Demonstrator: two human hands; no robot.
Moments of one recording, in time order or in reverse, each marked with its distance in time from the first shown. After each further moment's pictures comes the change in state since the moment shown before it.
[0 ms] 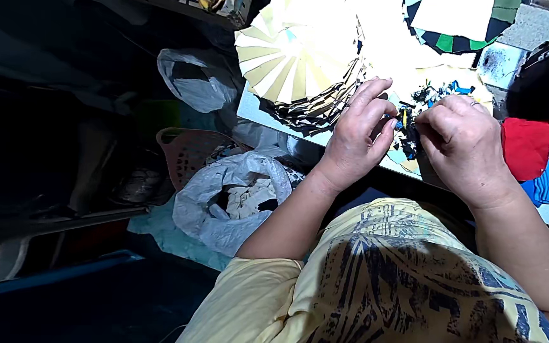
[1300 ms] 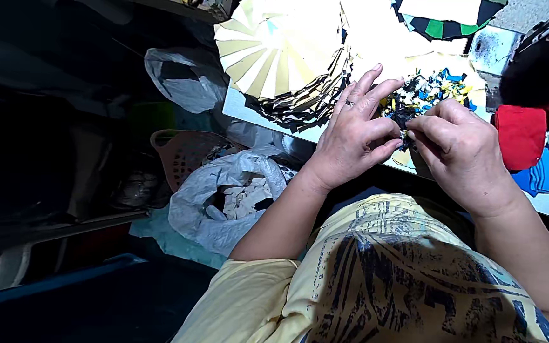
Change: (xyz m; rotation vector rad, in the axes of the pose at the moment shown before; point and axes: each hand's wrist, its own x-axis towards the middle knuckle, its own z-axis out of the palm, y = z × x) left_hand 0.001 0.005 -0.005 0.102 -0.259 0.113; right_hand -0.022 -0.002 -0.007 0.071 -0.017 0.025
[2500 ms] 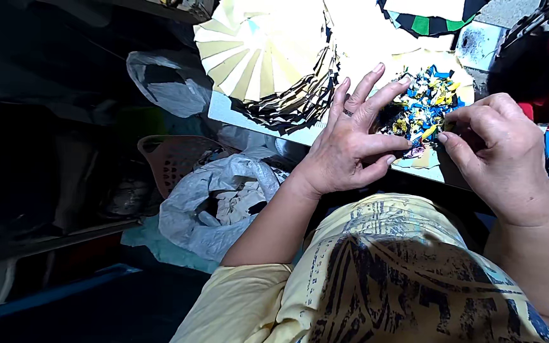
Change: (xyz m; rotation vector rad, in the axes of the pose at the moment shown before) left_hand -0.002 0.003 -0.001 -0.044 -0.071 0.160; right_hand -0.026 0.014 -0.035 -0.024 0.006 0.191
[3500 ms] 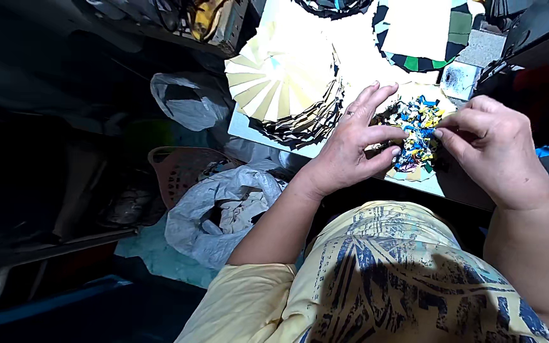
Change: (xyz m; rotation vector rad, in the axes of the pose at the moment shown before) left_hand 0.023 0.000 -0.011 -0.149 0.080 -0.117; right_hand 0.033 0.006 -0.017 0.014 -0.038 -0.039
